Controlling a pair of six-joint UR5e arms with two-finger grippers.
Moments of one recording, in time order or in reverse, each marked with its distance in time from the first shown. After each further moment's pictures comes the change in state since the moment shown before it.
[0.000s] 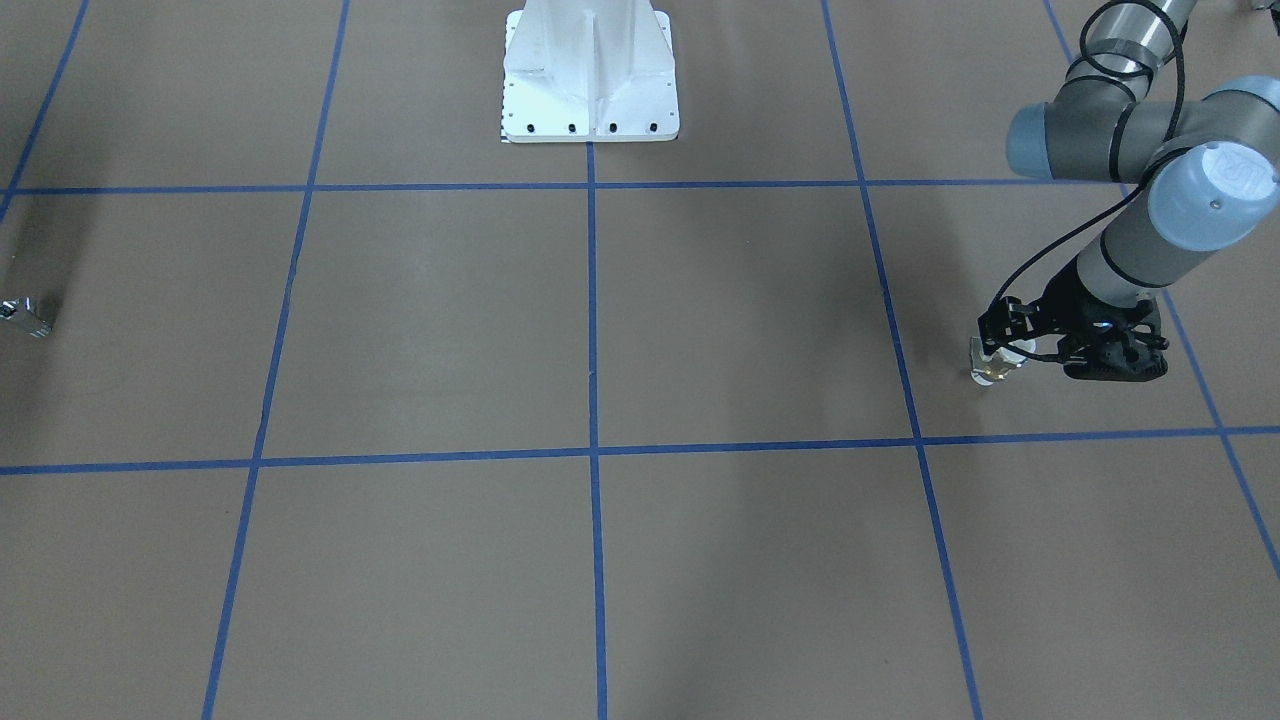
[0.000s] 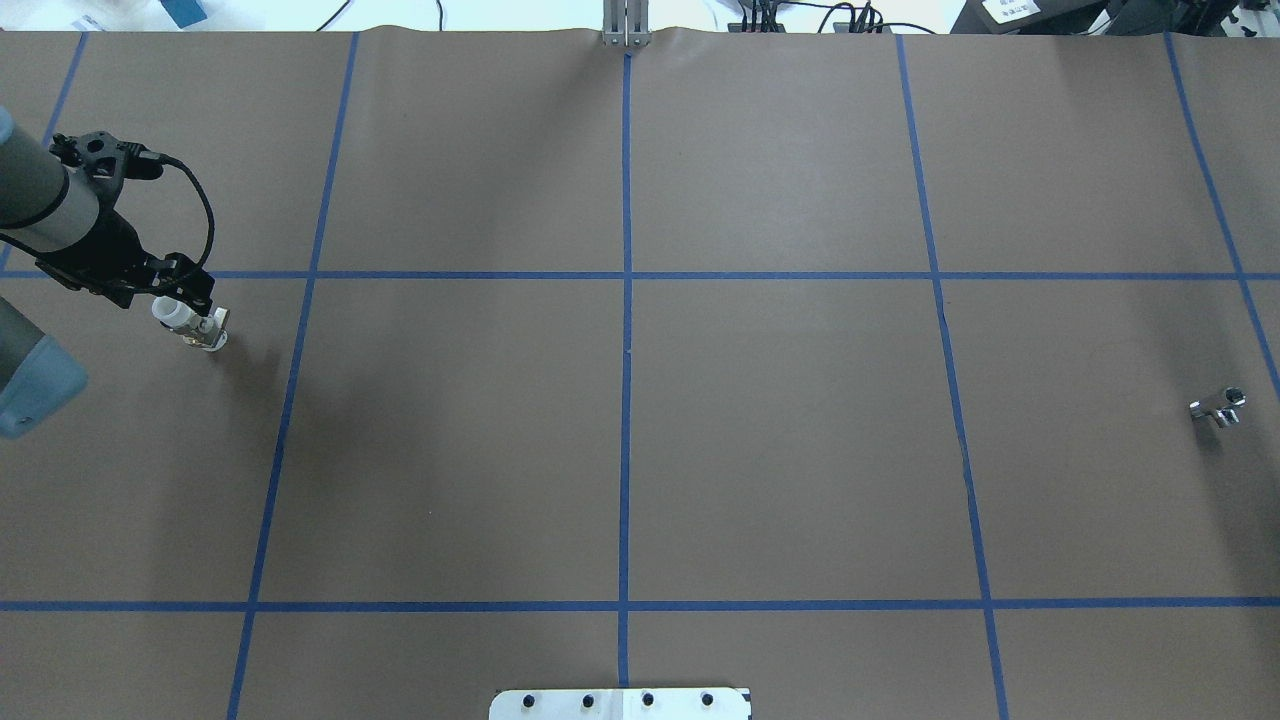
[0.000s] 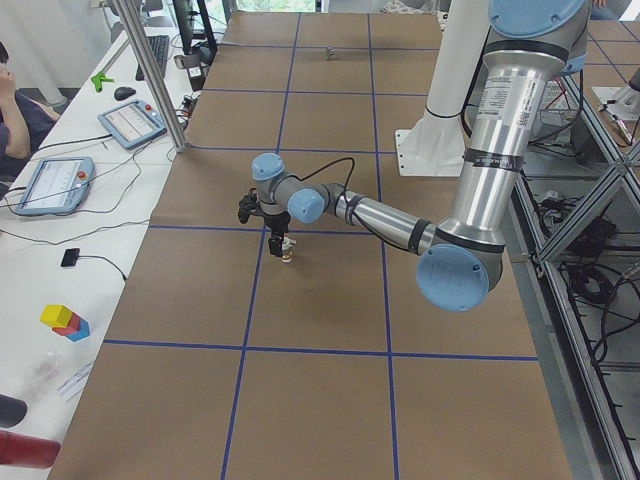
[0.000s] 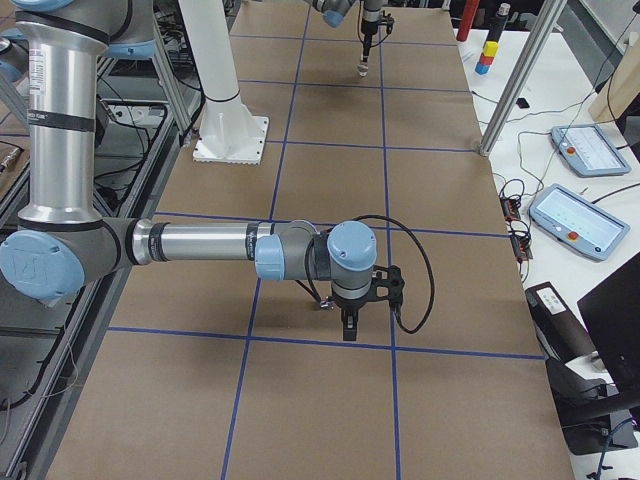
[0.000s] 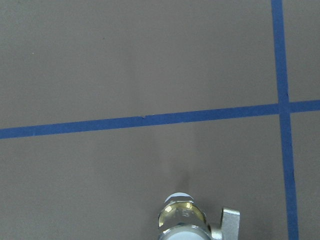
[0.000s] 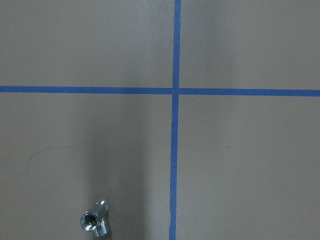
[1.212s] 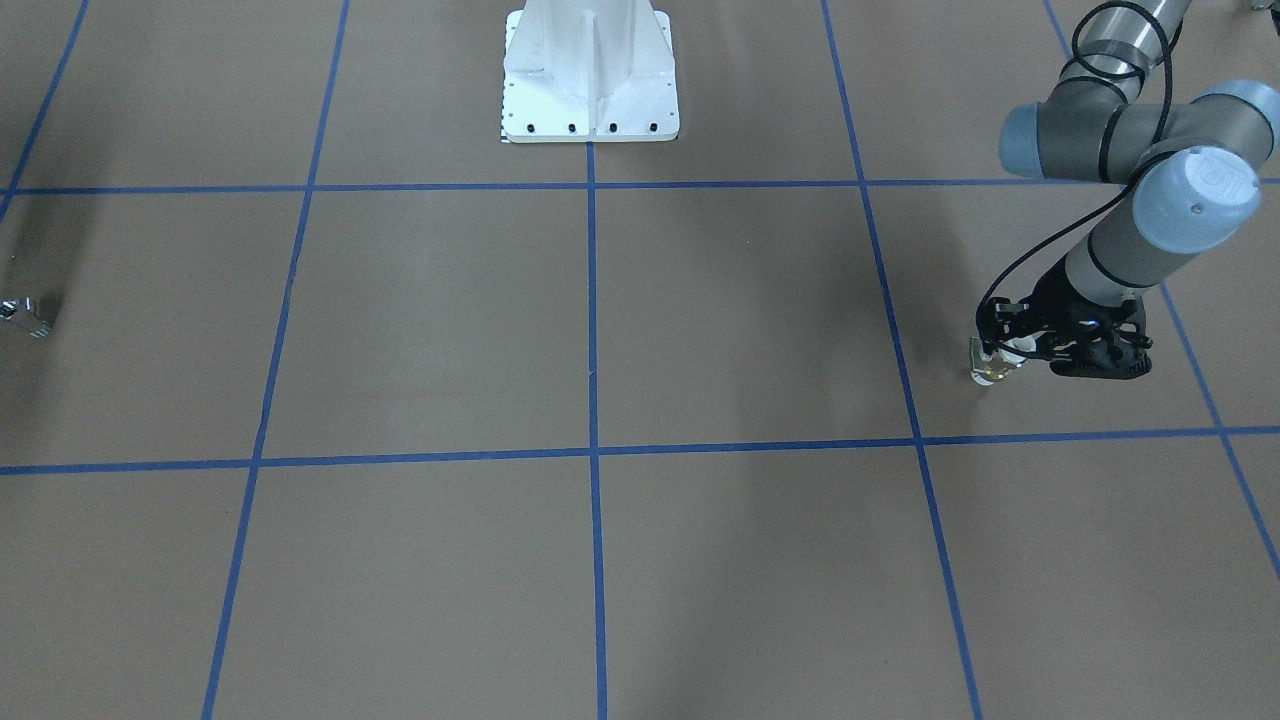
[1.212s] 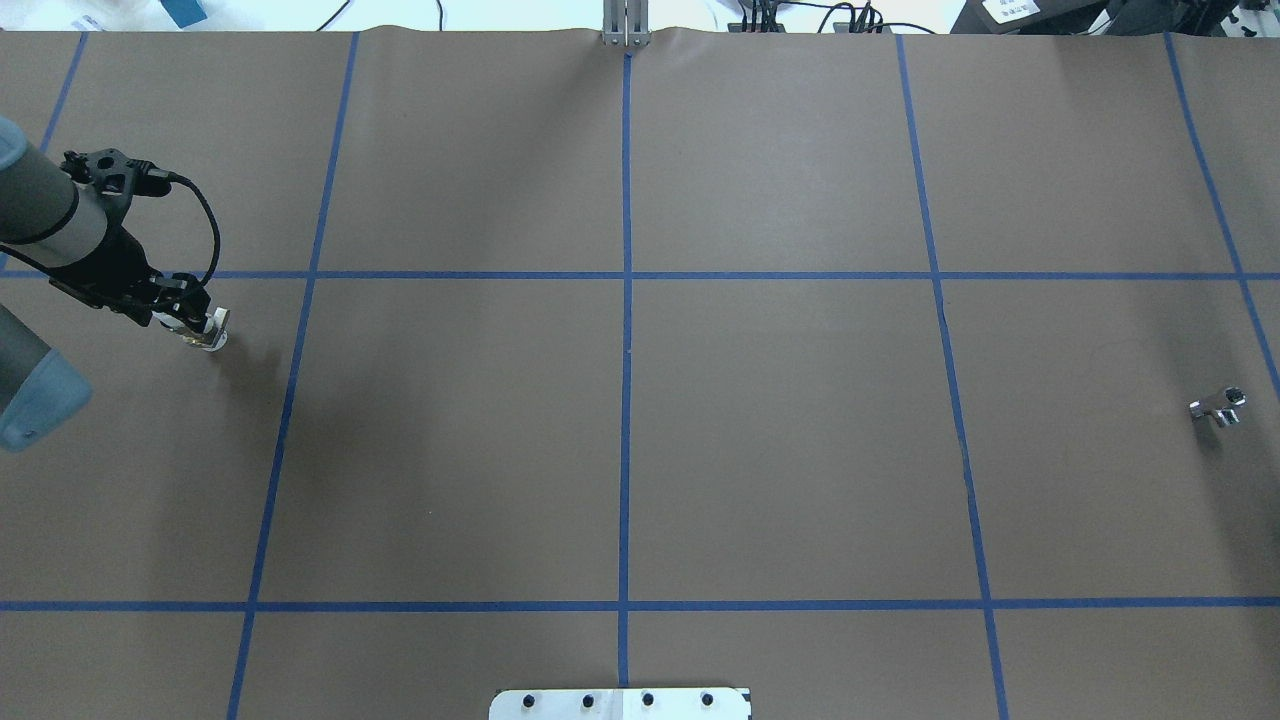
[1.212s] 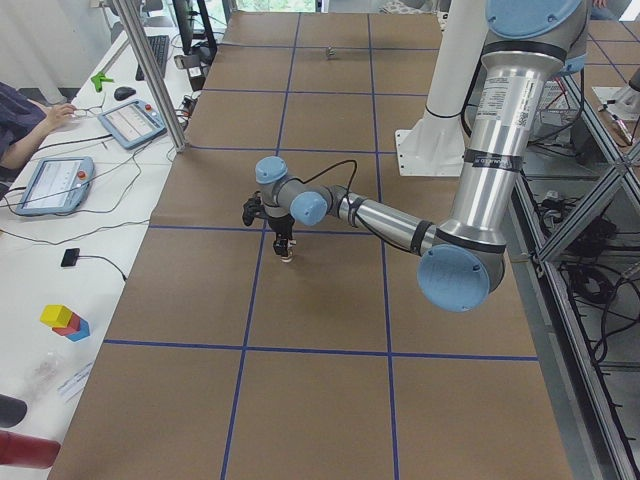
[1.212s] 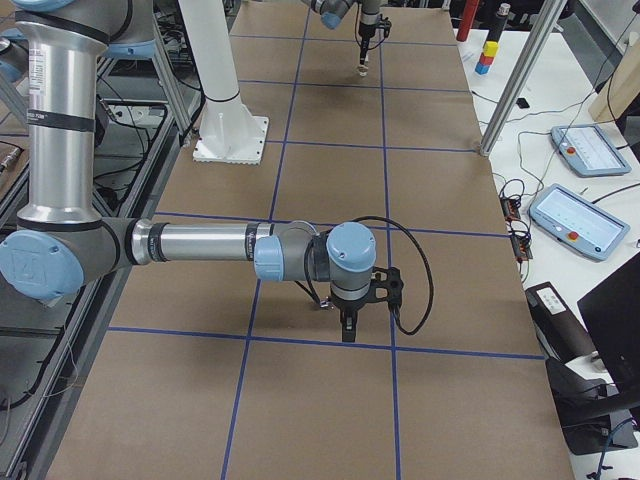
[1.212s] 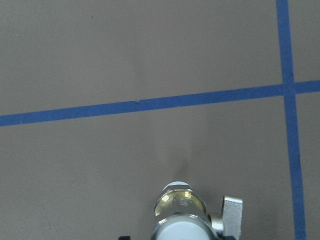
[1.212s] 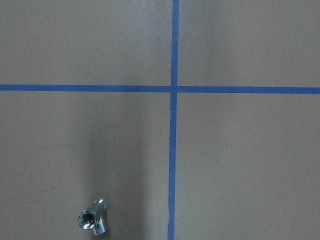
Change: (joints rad) left arm 0.019 0.011 0.001 -0.002 0.000 0.009; right arm 0.000 -0.003 -0.002 0.000 -0.005 0.000
